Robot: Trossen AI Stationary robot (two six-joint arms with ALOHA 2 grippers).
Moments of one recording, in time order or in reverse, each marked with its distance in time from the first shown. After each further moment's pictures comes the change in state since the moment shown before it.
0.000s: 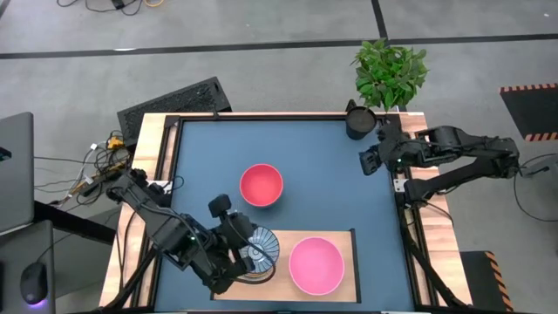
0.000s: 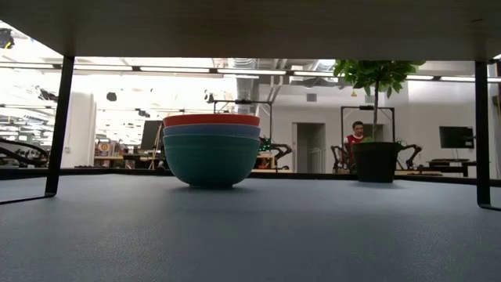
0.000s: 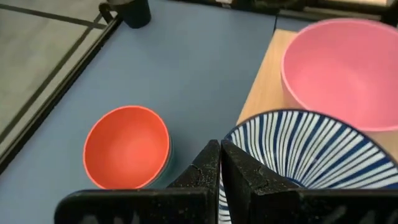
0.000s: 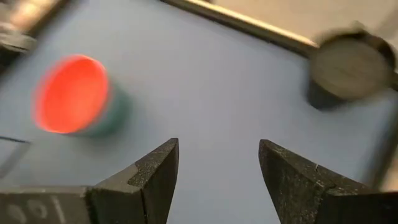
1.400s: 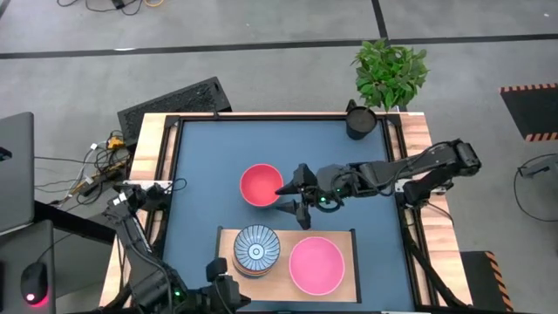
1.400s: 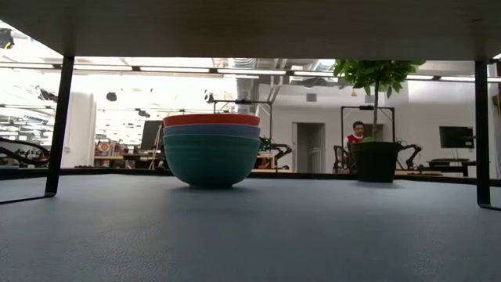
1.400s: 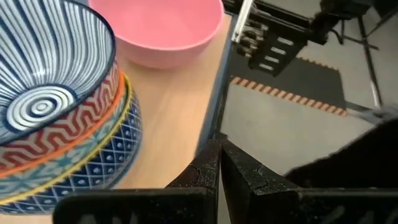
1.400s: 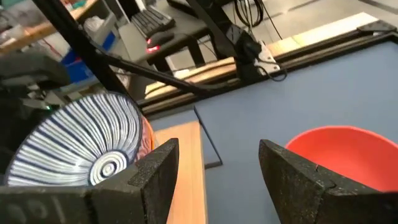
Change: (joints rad) left arm -0.254 0.115 -0.002 0.321 0.126 -0.183; right arm 0.155 0.509 0.003 1.146 -0.392 -0.532
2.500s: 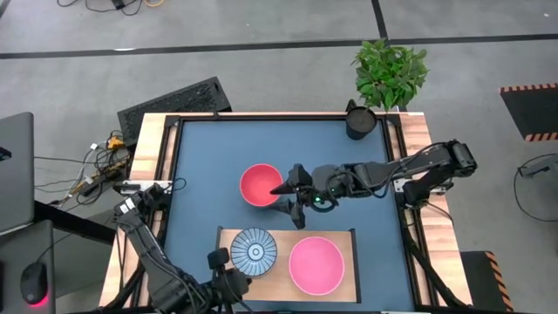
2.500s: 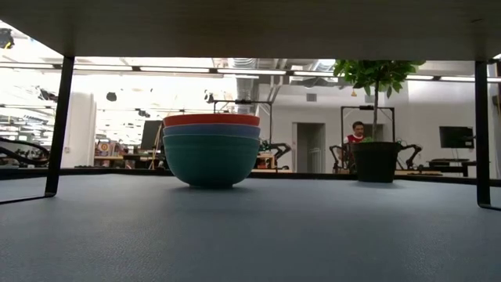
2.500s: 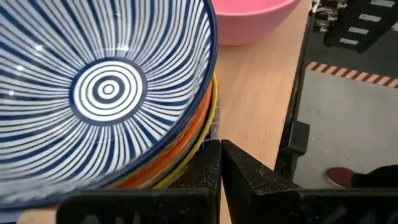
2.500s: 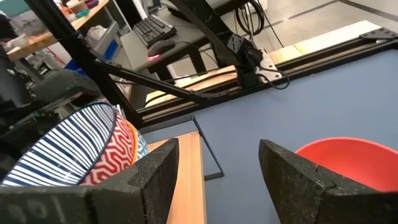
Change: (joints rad) left arm 0.036 0.069 -0.013 -0.221 -0.063 -0.054; right arm -0.019 0.043 0.000 0.073 -0.006 -0.005
